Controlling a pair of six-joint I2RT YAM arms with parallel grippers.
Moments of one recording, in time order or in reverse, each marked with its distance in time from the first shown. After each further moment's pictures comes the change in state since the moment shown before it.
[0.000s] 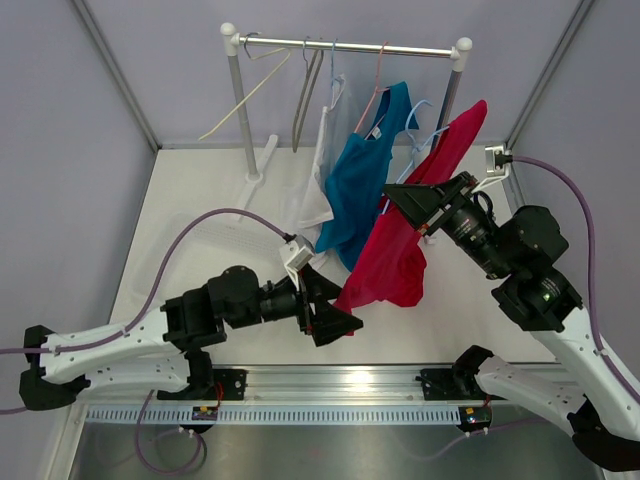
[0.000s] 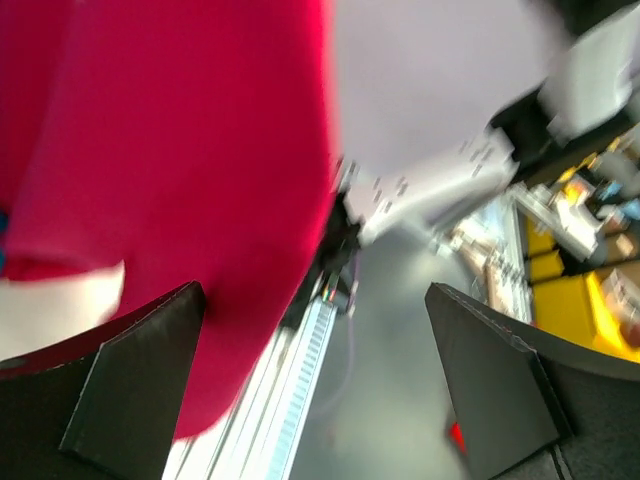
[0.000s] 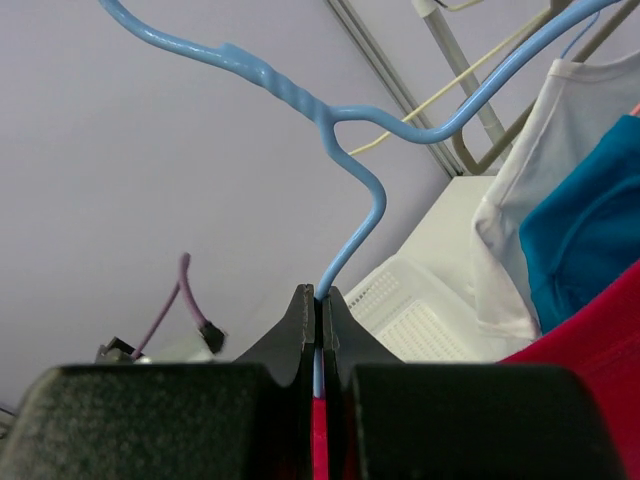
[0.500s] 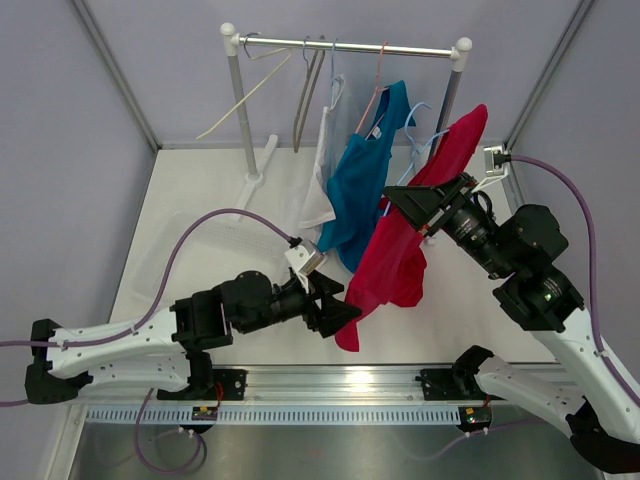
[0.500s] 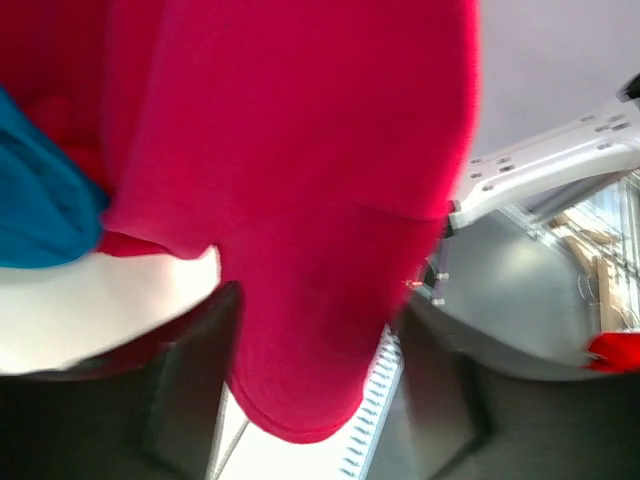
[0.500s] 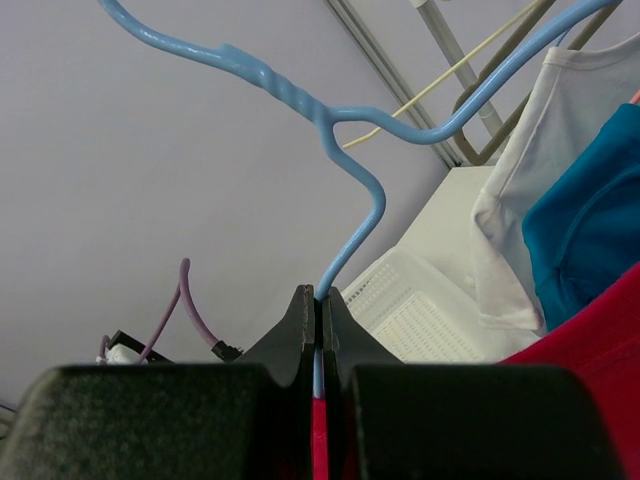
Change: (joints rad) left arm -0.056 0.039 -0.027 -0.037 -0.177 0.129; right arm -0.021 -0.002 0.016 -0.040 -0.023 0.015
